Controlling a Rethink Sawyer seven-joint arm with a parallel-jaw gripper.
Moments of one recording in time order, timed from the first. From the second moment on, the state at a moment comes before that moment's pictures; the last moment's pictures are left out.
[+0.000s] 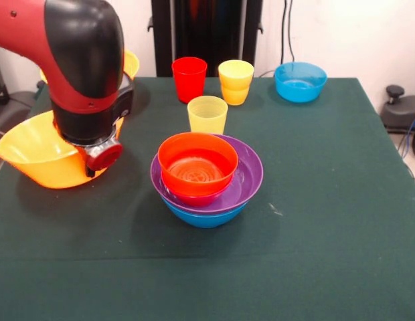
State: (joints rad) arm -0.37 -0.25 -0.17 1.09 -0.13 0.87 2.22
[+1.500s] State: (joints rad) arm -0.31 -0.20 -0.17 0.70 -0.12 1.30 2.22
